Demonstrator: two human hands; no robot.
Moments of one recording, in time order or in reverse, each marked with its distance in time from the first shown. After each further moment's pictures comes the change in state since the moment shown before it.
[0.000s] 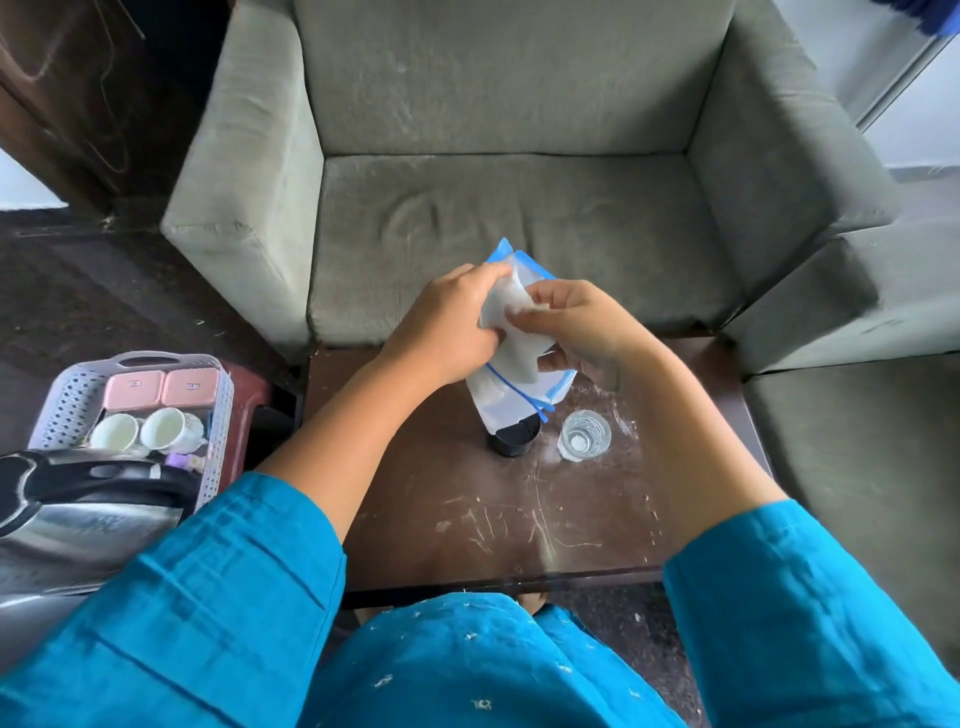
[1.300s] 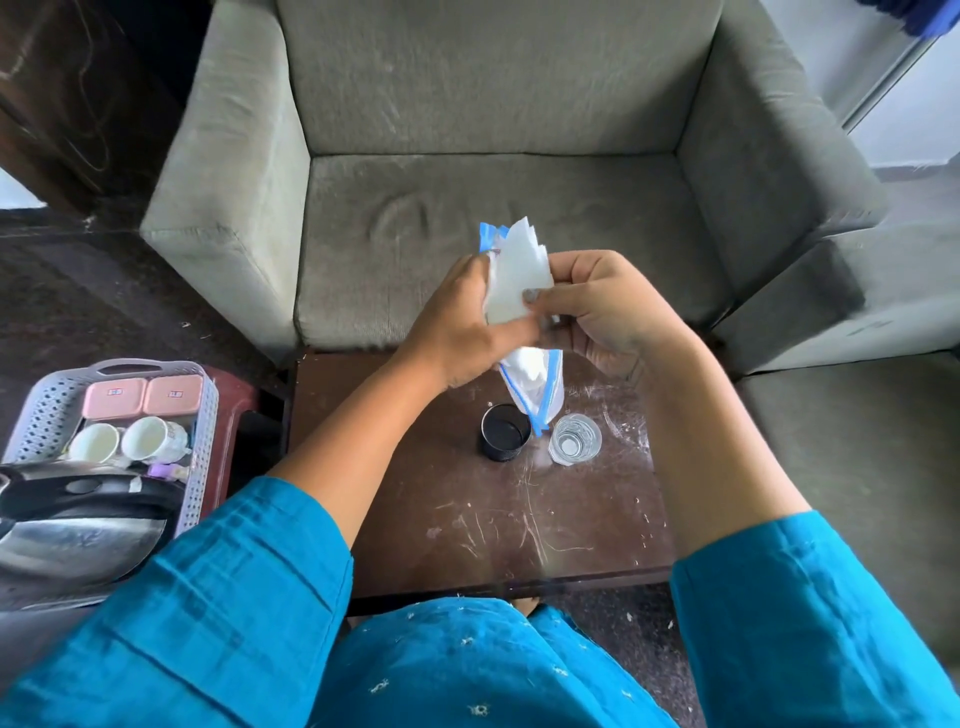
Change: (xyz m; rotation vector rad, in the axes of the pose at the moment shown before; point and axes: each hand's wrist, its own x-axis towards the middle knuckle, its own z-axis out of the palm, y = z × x) left_hand 0.010 0.019 0.007 -0.462 -0.029 -0.068; right_hand -0.008 -0.024 -0.016 0.309 -0.014 -0.107
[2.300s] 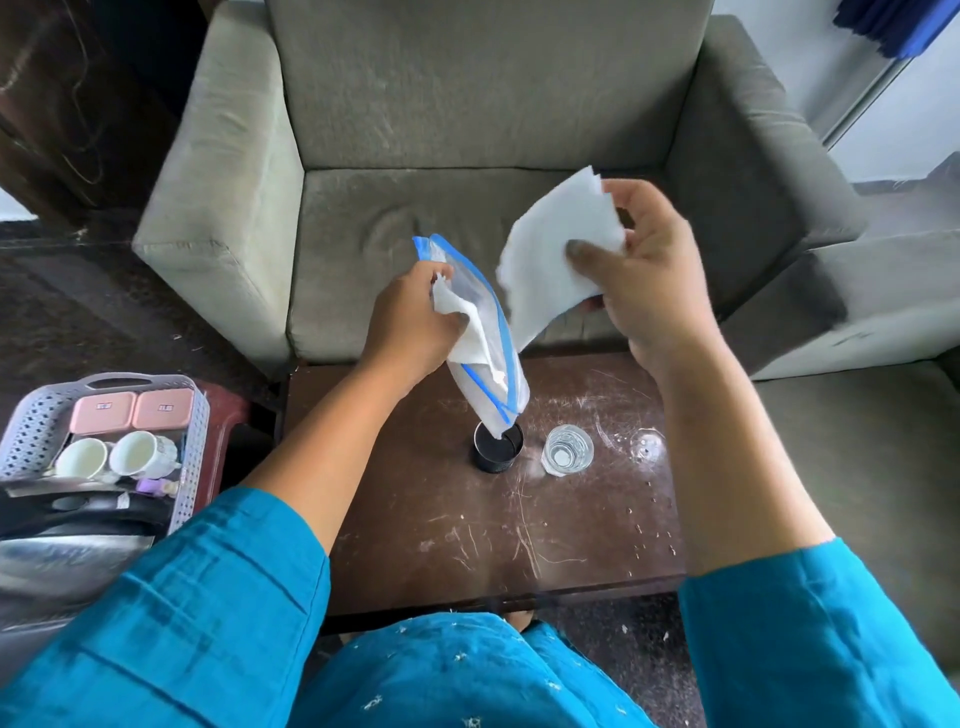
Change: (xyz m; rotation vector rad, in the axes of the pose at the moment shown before) left_hand 0.016 -0.023 -0.016 0.160 0.309 -0.136; right_hand -0.009 -0.027 -0.012 -0.332 0.450 -0.379
